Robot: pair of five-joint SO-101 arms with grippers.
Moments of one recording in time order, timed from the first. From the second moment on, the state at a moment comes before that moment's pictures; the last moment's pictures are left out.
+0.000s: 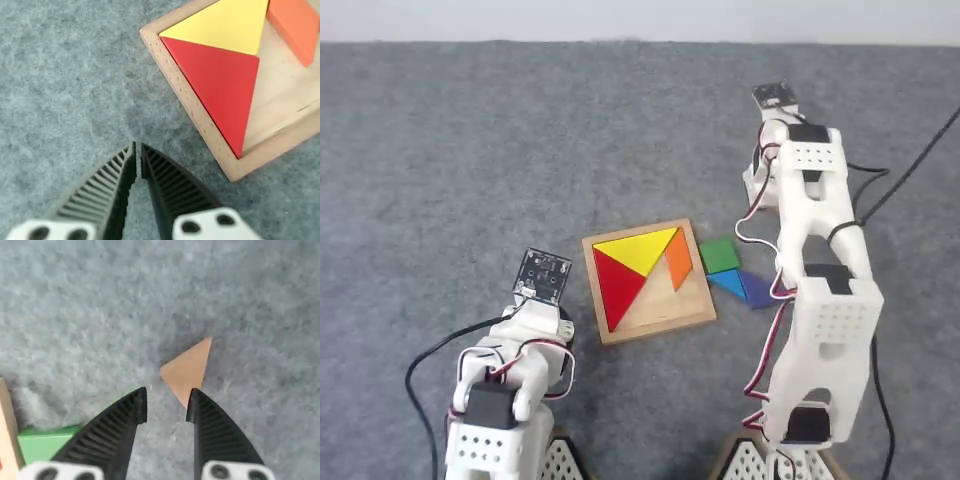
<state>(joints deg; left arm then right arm) 1.6 -103.1 97.1 72.1 -3.9 -2.4 36.0 -19.8 71.6 12.4</state>
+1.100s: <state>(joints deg) 1.5 -103.1 97.1 72.1 -3.9 -2.5 36.5 -21.8 72.6 18.1</state>
